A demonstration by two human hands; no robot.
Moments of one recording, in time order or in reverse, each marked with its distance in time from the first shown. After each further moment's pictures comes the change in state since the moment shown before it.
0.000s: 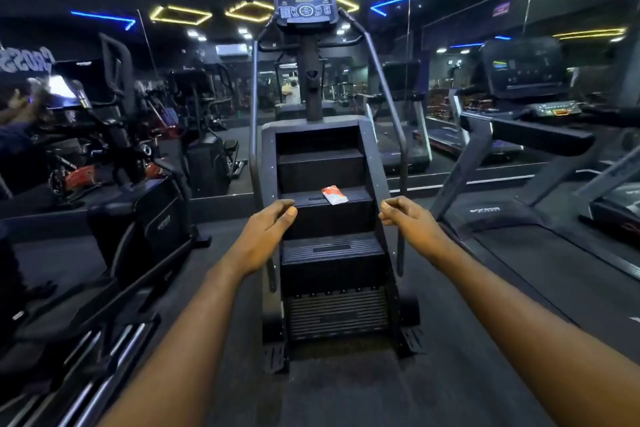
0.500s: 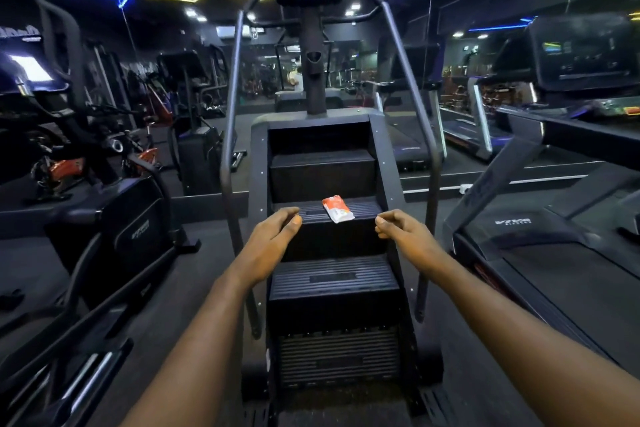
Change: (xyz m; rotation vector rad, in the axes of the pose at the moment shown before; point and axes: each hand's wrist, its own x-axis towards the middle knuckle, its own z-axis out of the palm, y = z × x) left_hand 0.263 -0.138 0.075 -0.068 -0.012 -0.086; right_hand 0.282 0.126 0.040 -0.030 -0.096 0.094
